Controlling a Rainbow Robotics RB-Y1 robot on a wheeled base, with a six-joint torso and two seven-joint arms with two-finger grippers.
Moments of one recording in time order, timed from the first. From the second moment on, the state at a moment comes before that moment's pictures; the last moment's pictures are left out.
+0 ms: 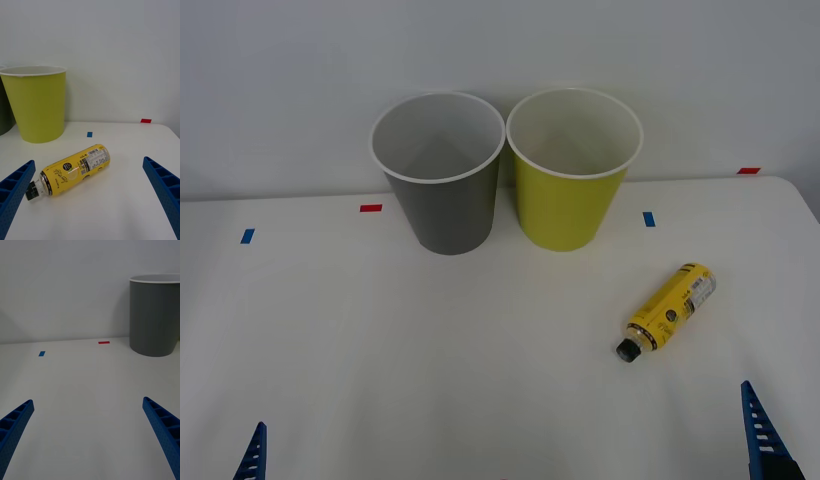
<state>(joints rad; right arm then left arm) 1.03 -0.48 0.09 -2.16 -0.22 -0.57 1.47 1.17 0.37 -0.07 -2.18 0.17 -0.51 -1.43</state>
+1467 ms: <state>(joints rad) 1.03 -0.44 0.11 -2.09 -0.22 -0.60 1.47 1.17 0.37 -0.07 -2.18 0.17 -0.51 -1.43</state>
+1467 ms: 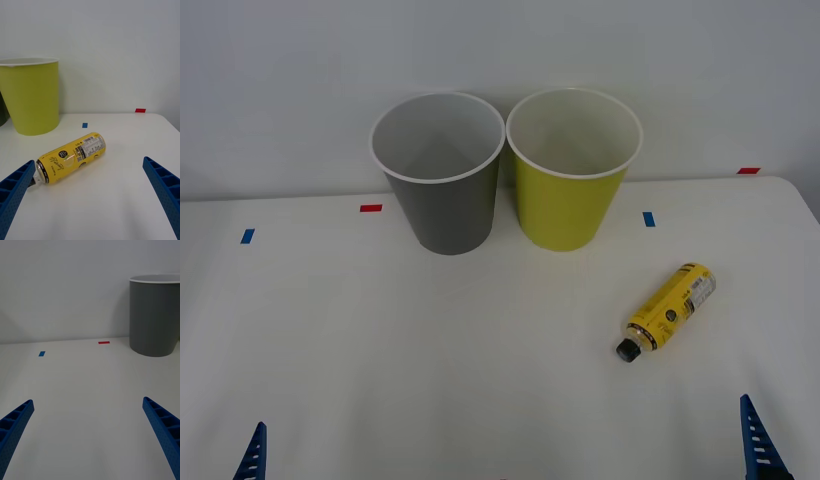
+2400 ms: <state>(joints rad) 0.97 -0.38 0.03 -2.24 -0.29 -0.25 1.45 1.17 0.37 -0.07 -2.18 0.17 -0.51 -1.43</state>
